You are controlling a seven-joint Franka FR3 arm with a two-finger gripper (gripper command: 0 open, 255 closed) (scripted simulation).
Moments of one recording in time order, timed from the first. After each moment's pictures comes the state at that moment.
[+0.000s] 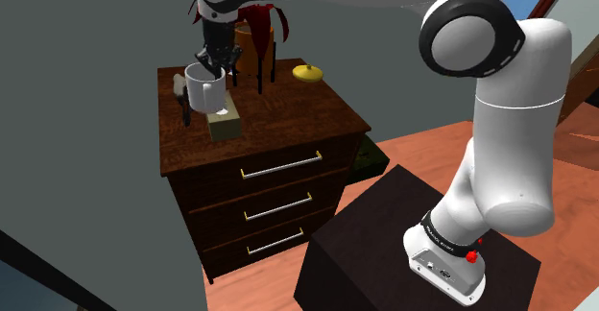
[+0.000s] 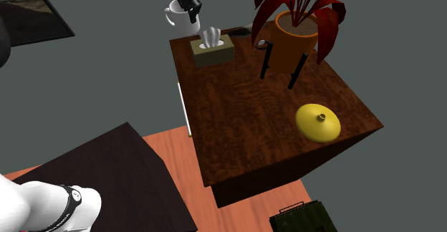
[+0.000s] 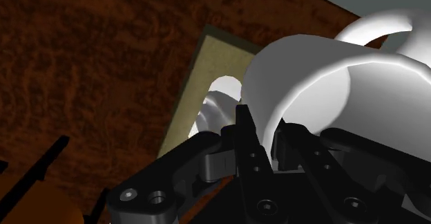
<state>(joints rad) 0.48 0.45 -0.09 -1.32 0.04 1.86 0.27</state>
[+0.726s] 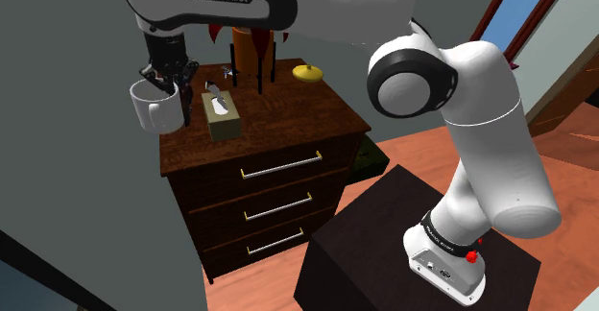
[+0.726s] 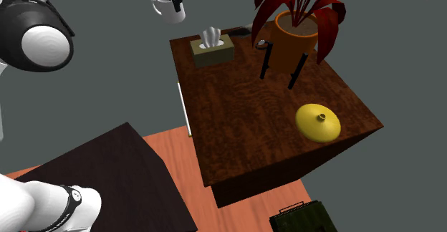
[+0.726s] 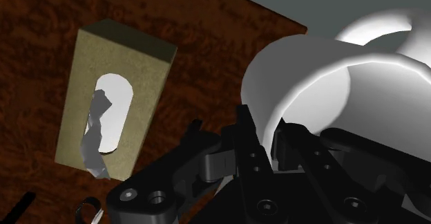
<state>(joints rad) 0.60 0.74 -0.06 -0.88 0.02 1.71 0.44</state>
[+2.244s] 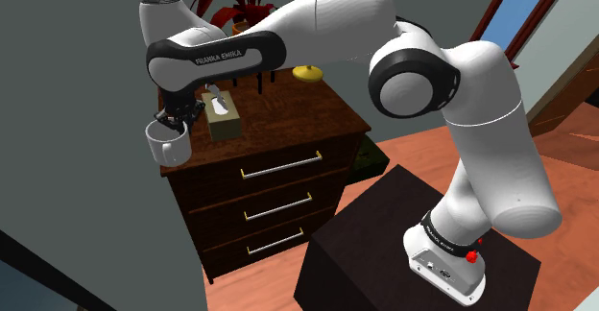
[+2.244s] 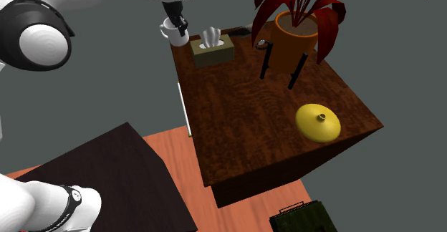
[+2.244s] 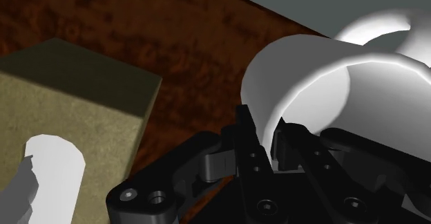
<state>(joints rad) 0.61 0.73 -0.05 -1.19 0.02 2.02 0.44</state>
